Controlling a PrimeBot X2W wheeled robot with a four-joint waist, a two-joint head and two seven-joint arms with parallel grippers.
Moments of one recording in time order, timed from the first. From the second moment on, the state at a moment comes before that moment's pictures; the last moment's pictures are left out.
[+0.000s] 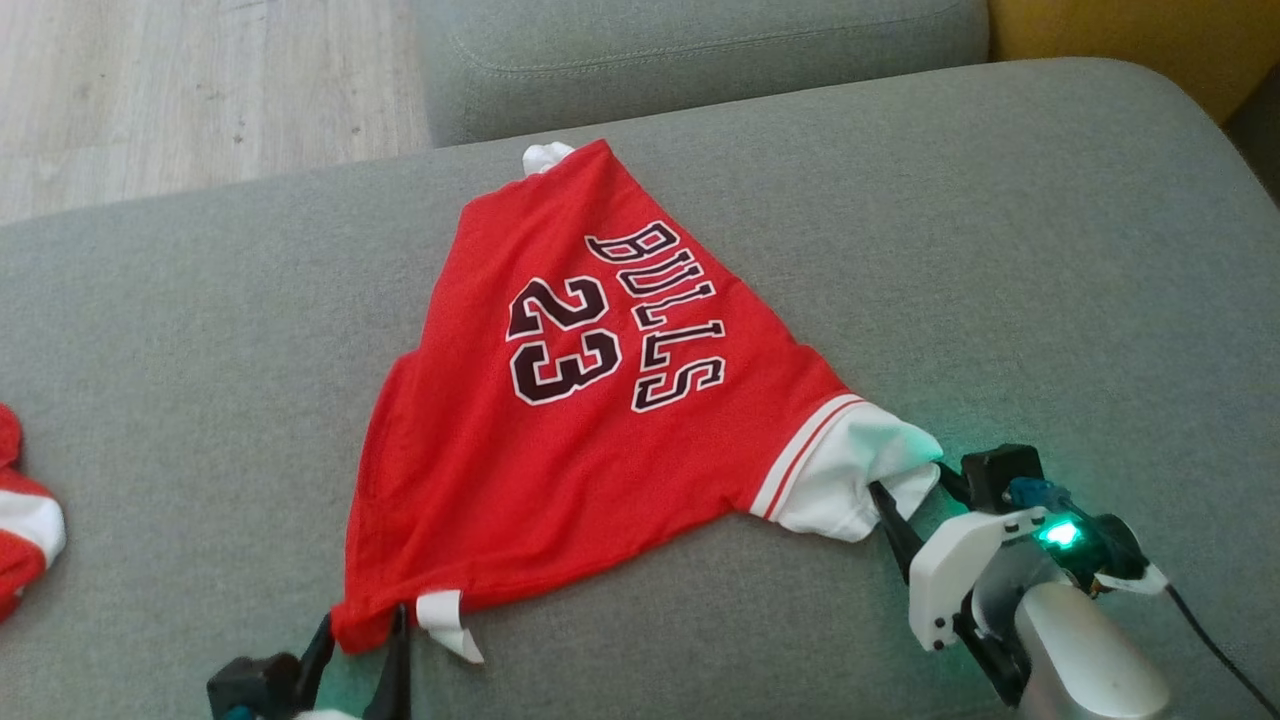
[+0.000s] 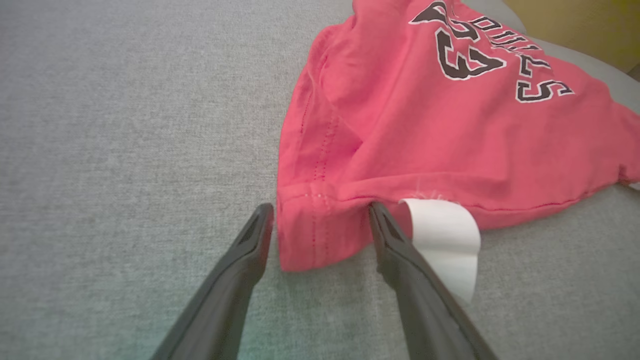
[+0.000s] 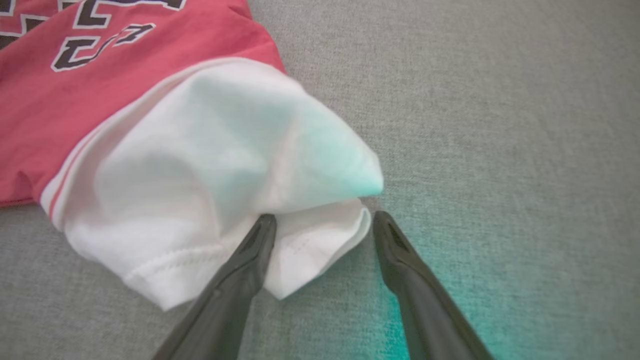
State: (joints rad) left arm 0.14 0.11 -0.11 0.27 -0.32 -0.07 0.03; right arm -0.30 -0.12 0.26 0.76 0.11 0.13 0.05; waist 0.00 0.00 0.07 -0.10
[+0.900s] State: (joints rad) left arm 0.14 0.17 -0.12 -0.22 -0.57 -0.12 0.08; right arm -0.19 -0.20 0.01 -0.02 0.79 0.13 0.15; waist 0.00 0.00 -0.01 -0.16
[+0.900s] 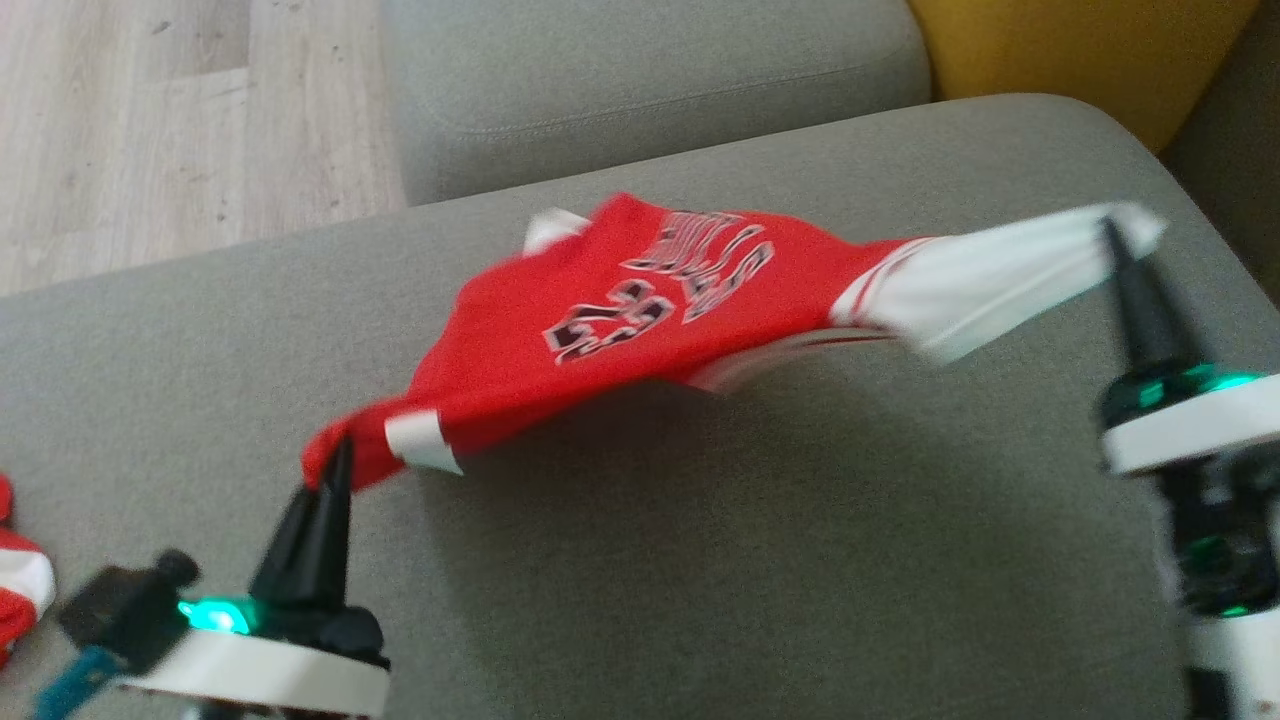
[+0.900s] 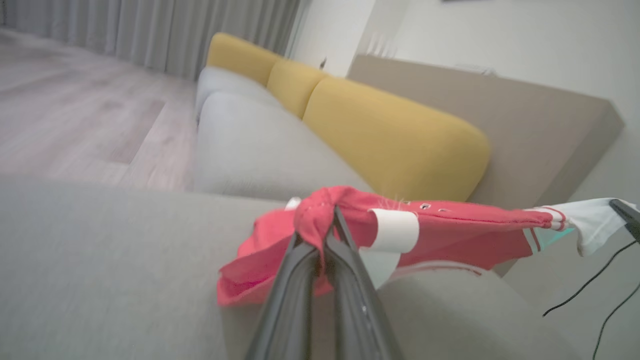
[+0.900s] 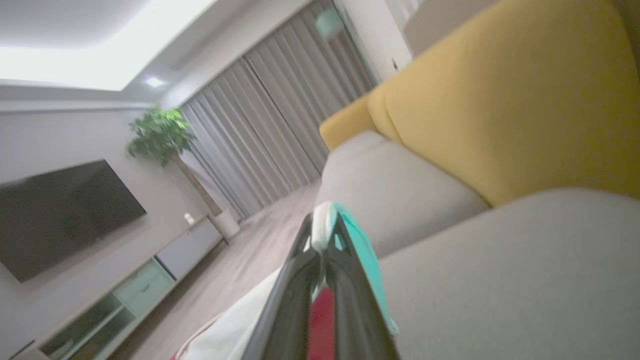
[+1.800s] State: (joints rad) left arm -0.87 0.29 -0.14 -0.18 -0.66 -0.10 0.43; right arm -0.93 -0.14 -0.21 -0.18 0.51 0.13 0.59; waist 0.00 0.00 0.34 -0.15
